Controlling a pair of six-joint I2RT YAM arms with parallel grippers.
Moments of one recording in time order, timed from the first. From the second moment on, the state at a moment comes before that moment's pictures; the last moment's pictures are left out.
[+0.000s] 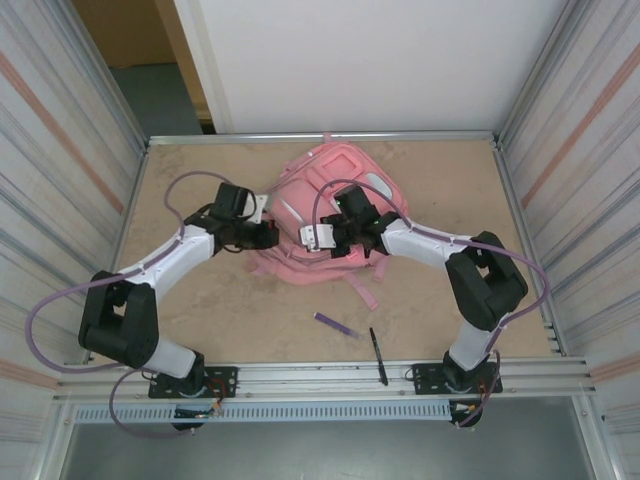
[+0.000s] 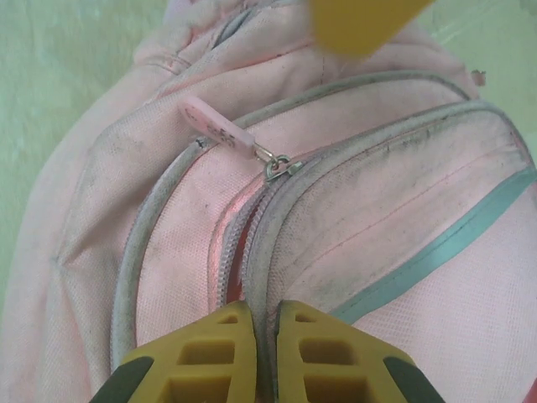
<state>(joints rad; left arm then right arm) -0.33 1.47 0.97 -0.45 0.39 -0.28 0.66 1.74 1.12 -0.21 -0.34 -1.14</state>
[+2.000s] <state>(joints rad) -0.40 1.64 1.01 -0.23 0.42 -0.13 0.58 1.62 1.03 -0.23 -0.32 -1.20</state>
